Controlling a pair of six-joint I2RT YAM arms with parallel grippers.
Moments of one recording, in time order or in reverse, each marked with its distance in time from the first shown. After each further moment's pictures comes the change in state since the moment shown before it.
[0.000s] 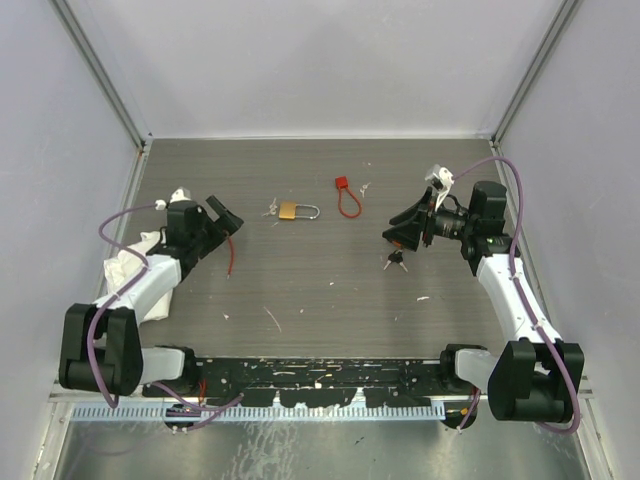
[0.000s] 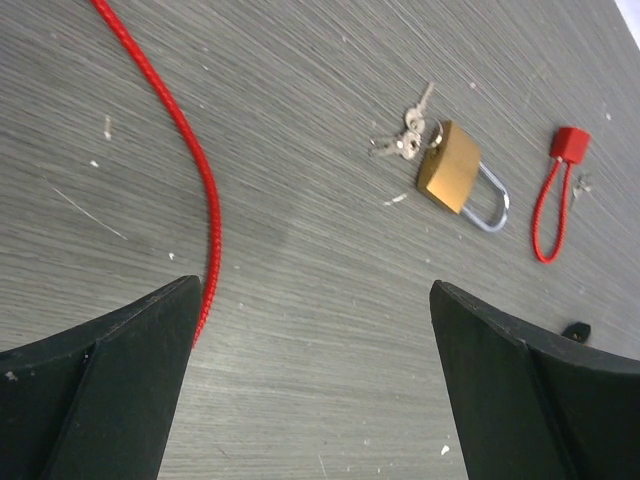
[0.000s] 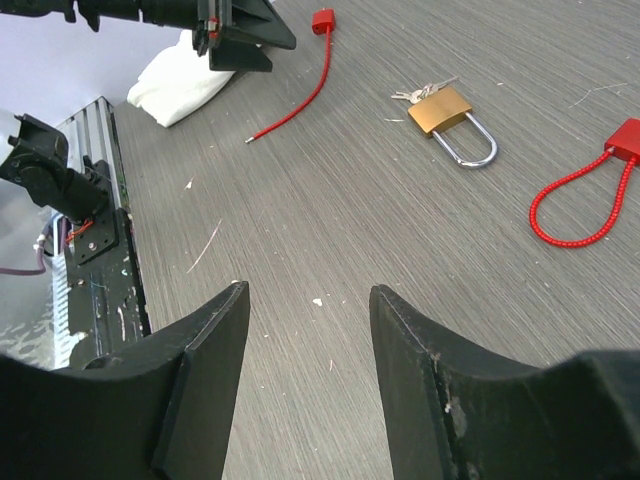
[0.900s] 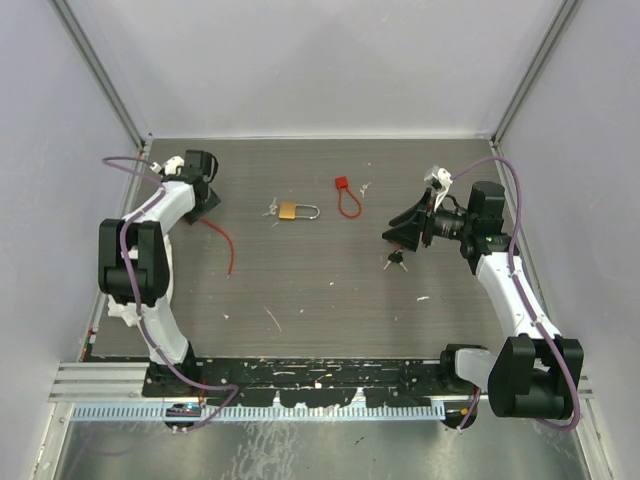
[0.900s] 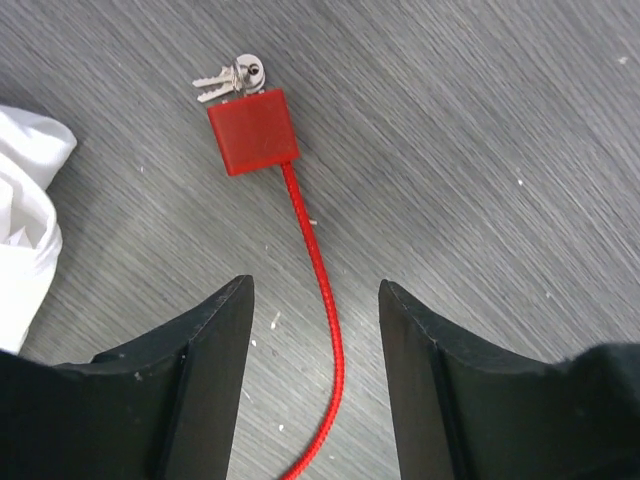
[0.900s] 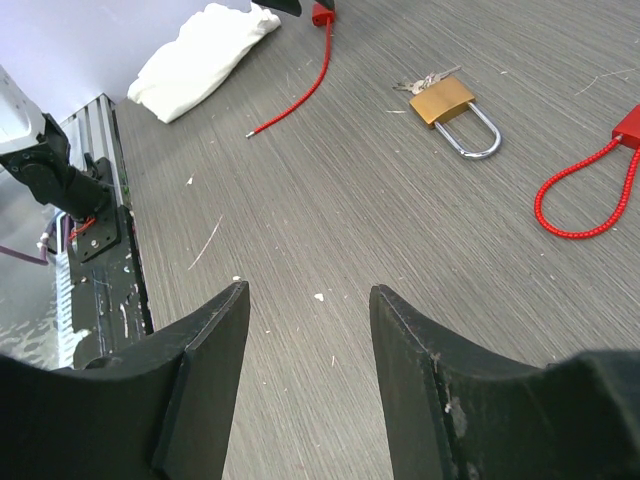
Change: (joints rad) left arm 0.026 0.550 0.664 -0.513 -0.481 -0.004; right arm 0.000 0.019 0.000 -0.014 0.000 -0.010
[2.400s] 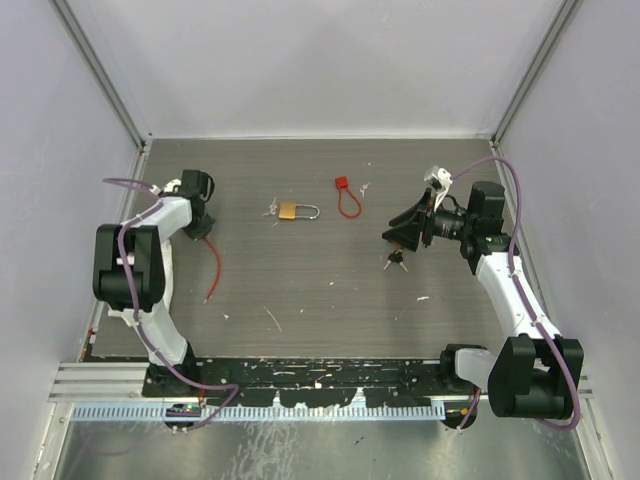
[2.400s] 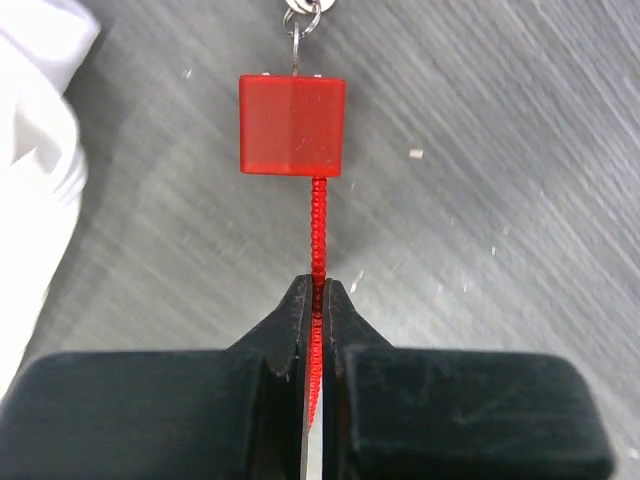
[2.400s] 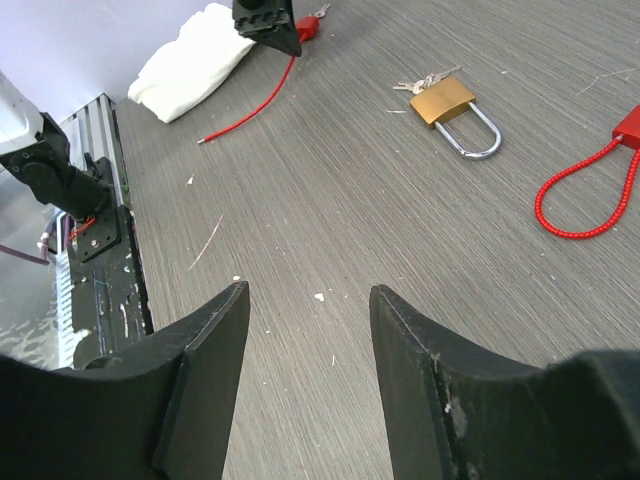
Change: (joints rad) left arm 0.037 0.039 -0.101 0.001 0.059 0.001; right arm 0.004 0.000 0.000 0.000 0.000 0.000
